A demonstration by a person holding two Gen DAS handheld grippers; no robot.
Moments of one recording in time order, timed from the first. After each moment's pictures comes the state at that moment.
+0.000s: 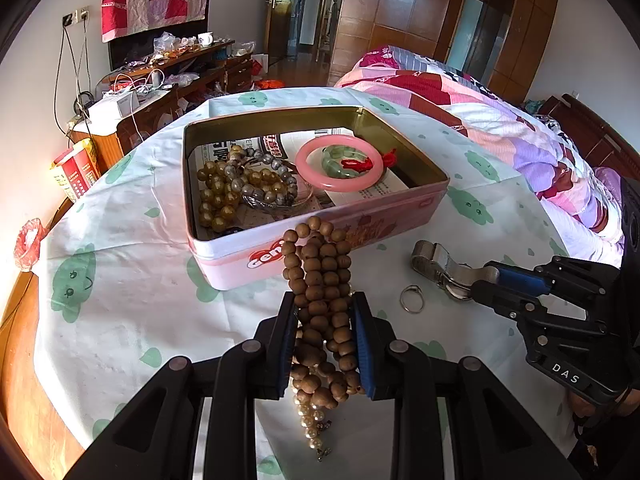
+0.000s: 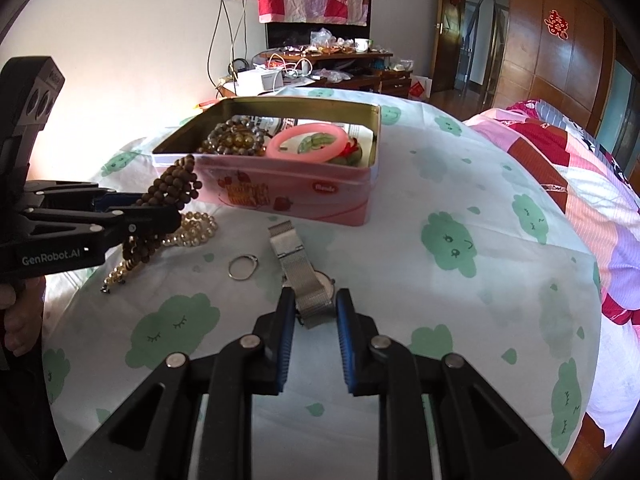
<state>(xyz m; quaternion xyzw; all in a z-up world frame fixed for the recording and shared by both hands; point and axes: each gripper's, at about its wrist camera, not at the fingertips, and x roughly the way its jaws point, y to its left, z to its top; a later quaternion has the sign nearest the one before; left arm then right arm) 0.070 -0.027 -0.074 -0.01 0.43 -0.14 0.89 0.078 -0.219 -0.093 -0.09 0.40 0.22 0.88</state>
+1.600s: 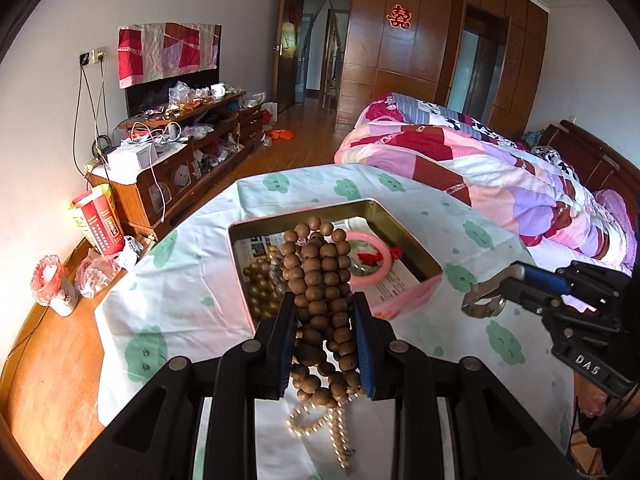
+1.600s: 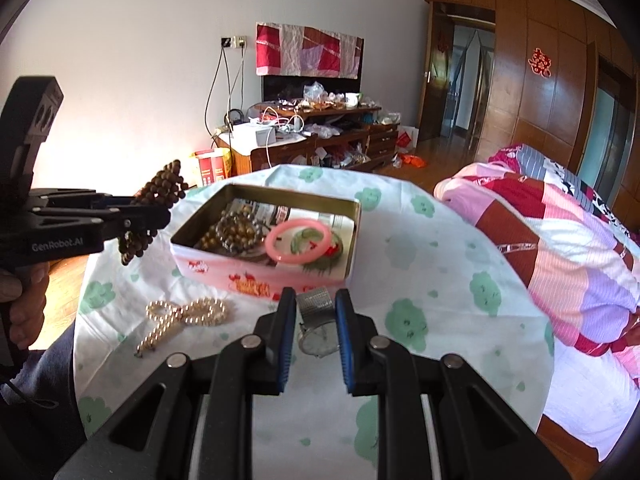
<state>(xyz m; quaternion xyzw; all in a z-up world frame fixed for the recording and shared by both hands) 0.076 -0.003 -0.005 -0.01 0.35 -0.12 0.93 0.077 -0.219 -0.023 -0.09 0.31 0.21 0.92</state>
